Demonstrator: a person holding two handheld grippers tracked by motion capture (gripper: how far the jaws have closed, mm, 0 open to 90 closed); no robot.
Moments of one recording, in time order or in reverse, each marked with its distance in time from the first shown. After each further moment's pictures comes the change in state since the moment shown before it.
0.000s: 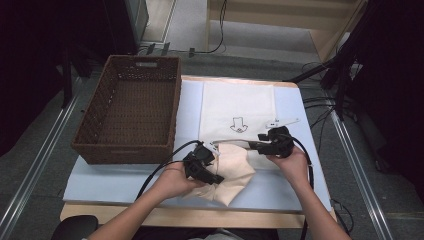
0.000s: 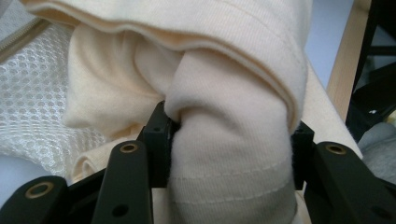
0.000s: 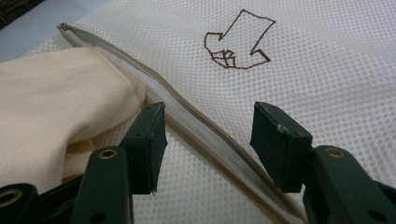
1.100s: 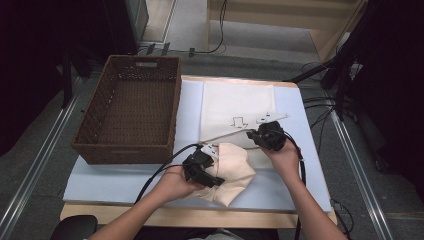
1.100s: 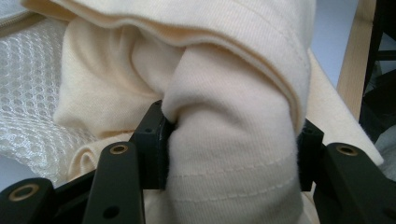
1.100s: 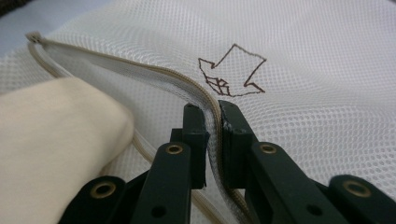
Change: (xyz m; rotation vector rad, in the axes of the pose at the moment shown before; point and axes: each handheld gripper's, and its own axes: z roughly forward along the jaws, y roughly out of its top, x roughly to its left) left arm -0.002 -0.009 0.008 -0.049 0.018 0.025; right arm 0.015 0.025 0.008 -0.039 -0.099 -0.067
